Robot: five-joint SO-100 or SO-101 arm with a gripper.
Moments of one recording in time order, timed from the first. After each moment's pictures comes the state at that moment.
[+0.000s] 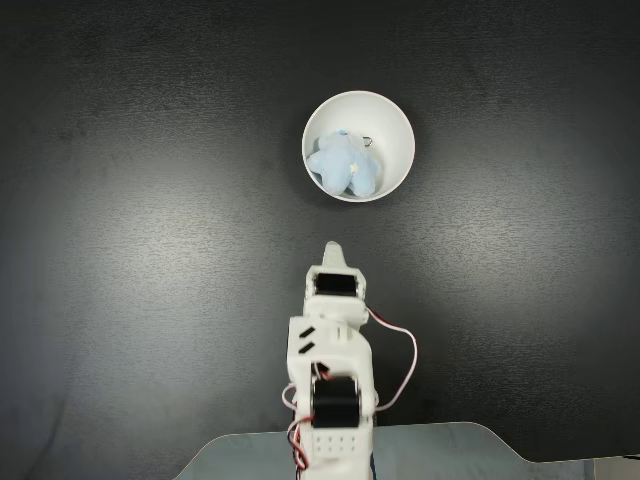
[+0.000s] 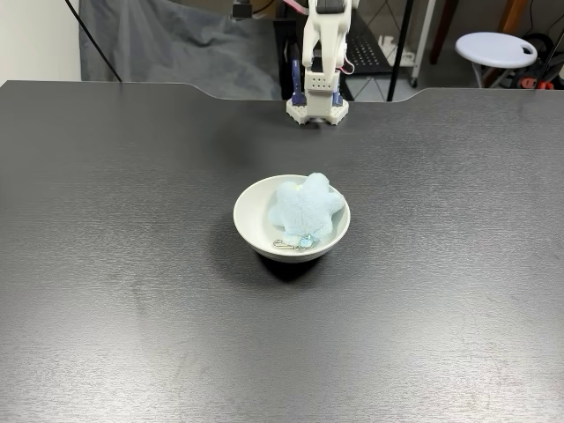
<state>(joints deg) 4.0 156.2 132.6 67.1 5.0</state>
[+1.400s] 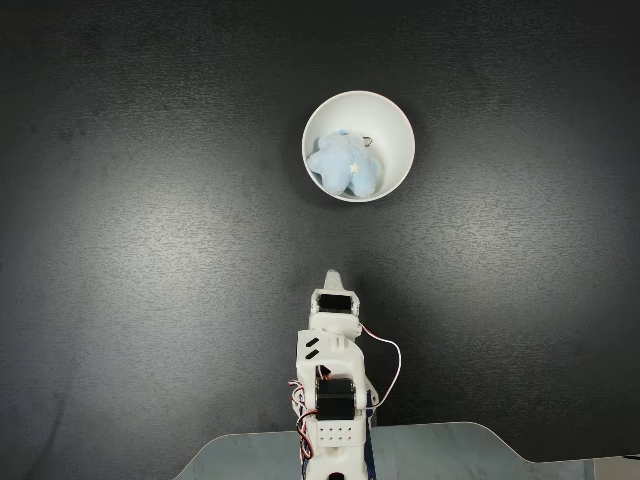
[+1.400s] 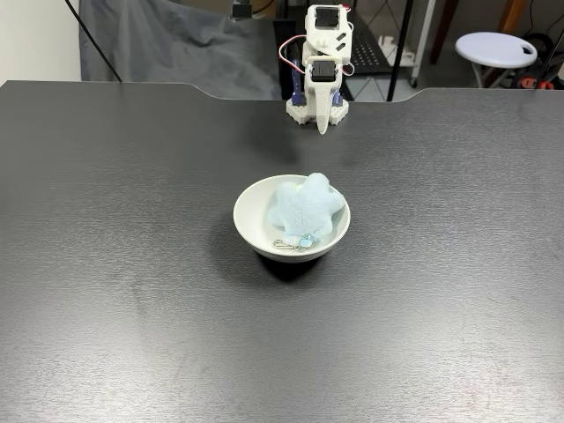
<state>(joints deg) 3.9 191.1 170.2 67.1 5.0</state>
